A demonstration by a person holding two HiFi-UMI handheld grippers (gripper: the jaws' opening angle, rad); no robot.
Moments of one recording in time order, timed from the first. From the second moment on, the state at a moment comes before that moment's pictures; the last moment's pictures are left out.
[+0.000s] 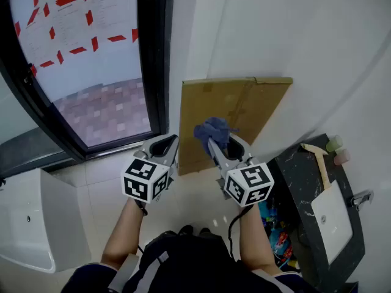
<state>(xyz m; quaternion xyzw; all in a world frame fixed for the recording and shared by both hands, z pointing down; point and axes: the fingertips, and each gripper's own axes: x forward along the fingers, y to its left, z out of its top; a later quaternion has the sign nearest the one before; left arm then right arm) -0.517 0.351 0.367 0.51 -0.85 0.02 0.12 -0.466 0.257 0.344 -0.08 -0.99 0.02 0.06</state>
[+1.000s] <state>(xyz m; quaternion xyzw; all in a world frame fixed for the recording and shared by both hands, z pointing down) -0.219 0.051 0.392 0.84 -0.52 0.08 0.12 -0.116 0.022 0.368 0.38 -0.92 0.07 0.07</state>
